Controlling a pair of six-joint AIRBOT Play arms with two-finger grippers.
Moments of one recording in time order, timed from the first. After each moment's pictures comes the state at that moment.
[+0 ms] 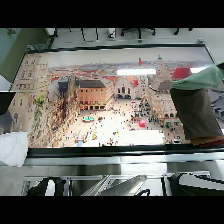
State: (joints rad) left arm 0.41 -0.60 1.23 -2.27 1.30 1.71; right arm -0.69 -1.42 1.69 2.40 -1.37 -1.68
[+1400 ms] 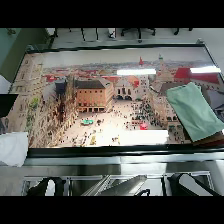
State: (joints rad) left arm 0.41 -0.60 1.23 -2.27 1.33 1.76; right arm -0.71 -1.16 1.43 1.88 -1.53 -1.32
